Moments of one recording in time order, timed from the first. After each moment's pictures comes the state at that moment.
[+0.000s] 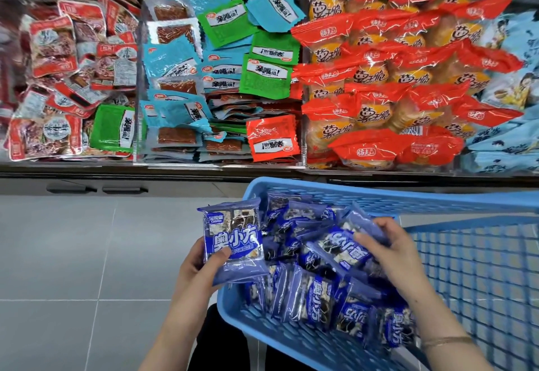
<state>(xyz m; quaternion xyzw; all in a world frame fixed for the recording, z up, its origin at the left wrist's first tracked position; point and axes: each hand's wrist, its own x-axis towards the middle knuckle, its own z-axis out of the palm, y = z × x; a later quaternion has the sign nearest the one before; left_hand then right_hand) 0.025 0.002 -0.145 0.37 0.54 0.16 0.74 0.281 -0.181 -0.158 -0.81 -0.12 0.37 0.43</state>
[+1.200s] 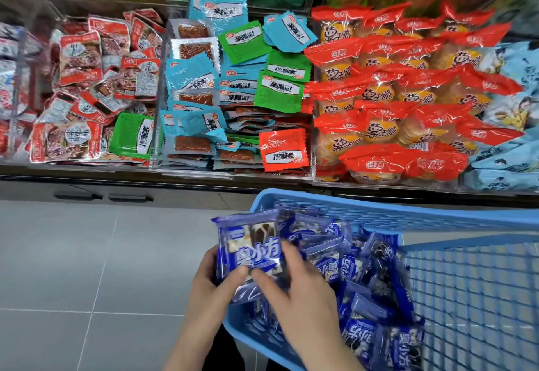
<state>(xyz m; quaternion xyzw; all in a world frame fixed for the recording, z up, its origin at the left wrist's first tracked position) 0.030 -0.010 -0.130 0.43 0.50 0.18 0.73 0.145 -0.099 -0.103 -0.86 -0.34 0.32 0.23</state>
